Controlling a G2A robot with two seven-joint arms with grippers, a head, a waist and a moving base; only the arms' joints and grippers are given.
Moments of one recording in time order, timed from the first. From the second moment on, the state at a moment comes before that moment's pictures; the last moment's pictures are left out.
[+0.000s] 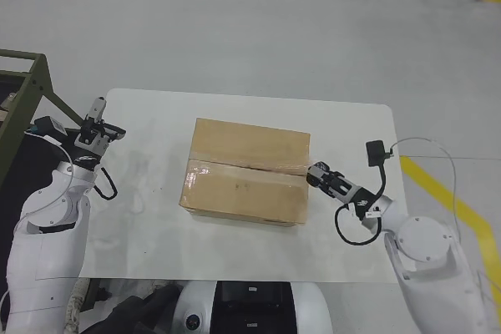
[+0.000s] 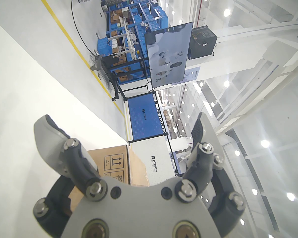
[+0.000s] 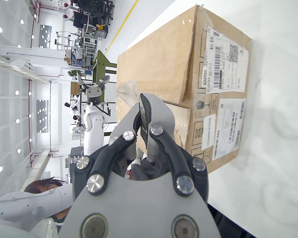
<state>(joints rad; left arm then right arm) 1.45 -1.04 -1.78 -1.56 -0.34 -0.27 -0.42 -1.52 -1.18 1.42 -2.01 -0.07 0.18 0.67</state>
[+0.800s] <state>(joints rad) 1.45 -1.04 -1.78 -1.56 -0.34 -0.27 -0.42 -1.50 -1.17 1.40 -1.92 -0.09 0.24 0.68</state>
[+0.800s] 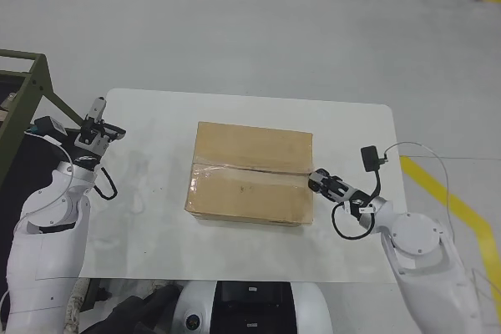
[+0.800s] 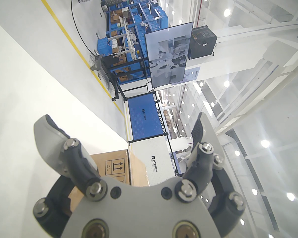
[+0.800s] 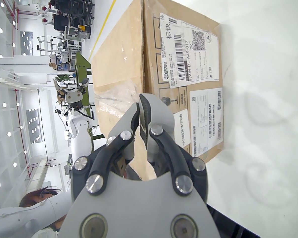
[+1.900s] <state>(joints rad) 1.45 -1.04 -1.78 -1.56 -0.34 -0.27 -0.42 -1.58 -1.14 1.52 -2.04 -0.11 0.30 0.66</state>
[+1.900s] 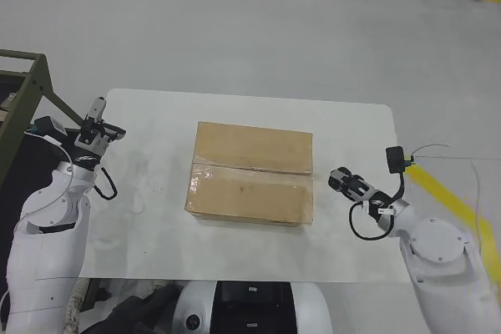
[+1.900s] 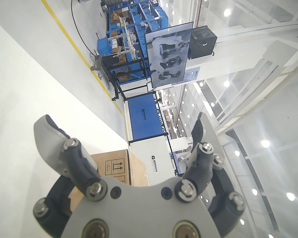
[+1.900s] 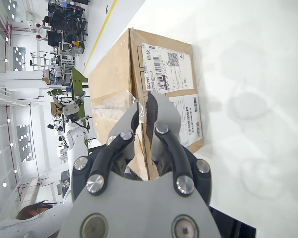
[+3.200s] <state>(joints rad) 1.45 -1.04 -1.78 -1.56 -0.34 -0.27 -0.42 -1.12 -1.18 1.12 -1.79 -0.09 0.53 0.81</state>
